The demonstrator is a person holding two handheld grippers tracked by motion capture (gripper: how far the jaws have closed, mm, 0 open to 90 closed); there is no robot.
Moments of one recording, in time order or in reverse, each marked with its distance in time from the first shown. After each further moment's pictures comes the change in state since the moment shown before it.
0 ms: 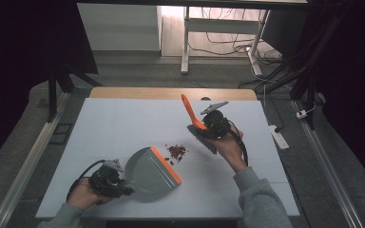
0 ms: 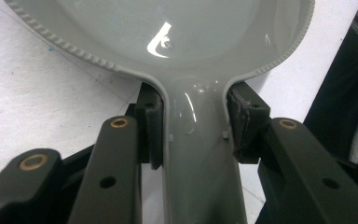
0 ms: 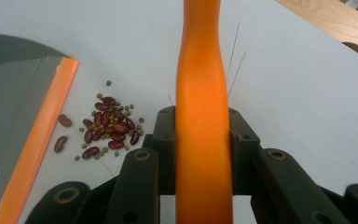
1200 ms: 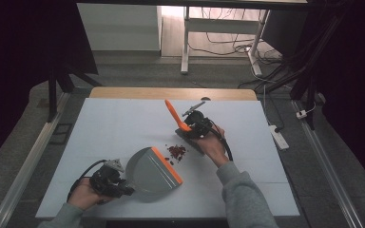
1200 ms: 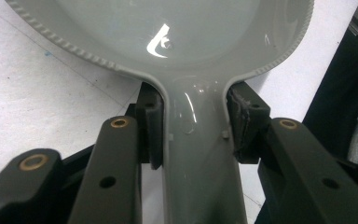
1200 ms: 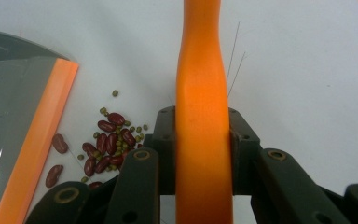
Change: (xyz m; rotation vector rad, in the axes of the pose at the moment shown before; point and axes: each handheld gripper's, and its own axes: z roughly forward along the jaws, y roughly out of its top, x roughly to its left) left arm -0.001 0.002 0.000 -0.004 -0.004 0.004; right arm 0.022 0.021 0.056 0.108 0.026 -0.040
